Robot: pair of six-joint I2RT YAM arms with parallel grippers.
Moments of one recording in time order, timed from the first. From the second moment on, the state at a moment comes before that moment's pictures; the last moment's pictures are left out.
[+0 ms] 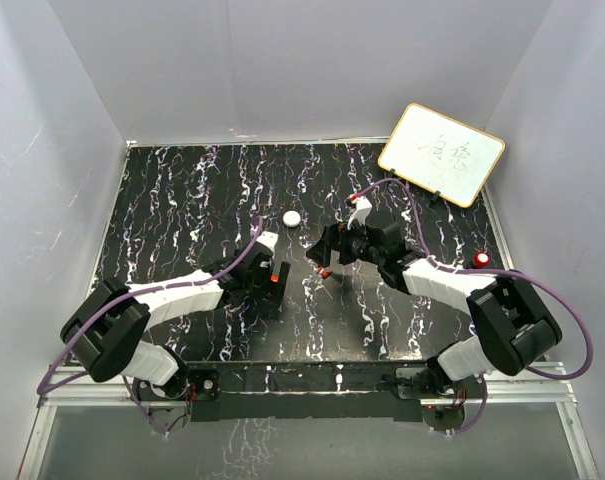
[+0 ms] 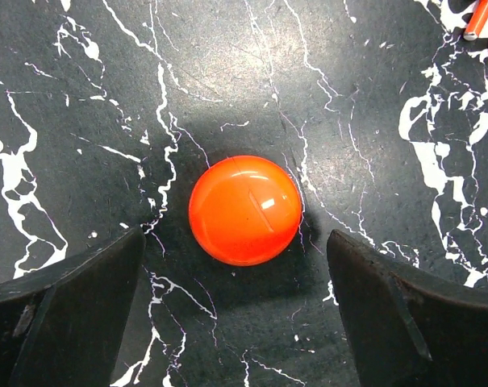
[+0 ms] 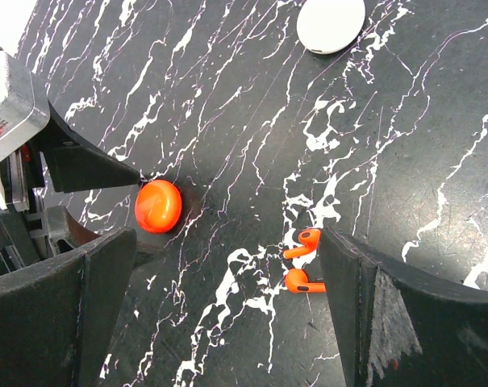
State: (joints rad) left arm -0.76 1.42 0.63 -0.15 -0.18 -0.36; right arm 0.52 1.42 0.64 0.36 -0.33 0.43
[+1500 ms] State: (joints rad) left arm -0.80 1.44 0.64 -0.08 -0.23 -0.31; right arm 0.50 1.42 0.64 0.34 -0.33 0.42
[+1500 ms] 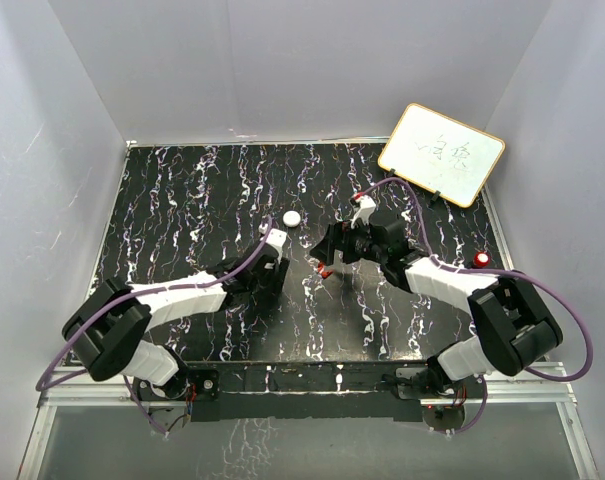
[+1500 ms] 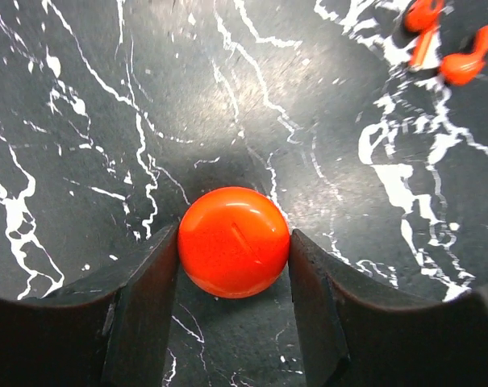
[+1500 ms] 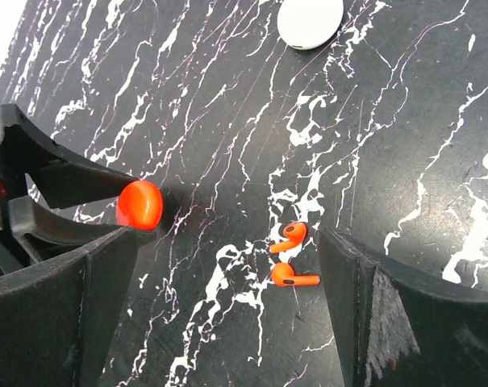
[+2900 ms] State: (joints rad) left arm -0.81 1.48 0.74 0.40 0.16 -0.13; right arm 0.35 1.32 0.57 0.47 -0.68 0.74
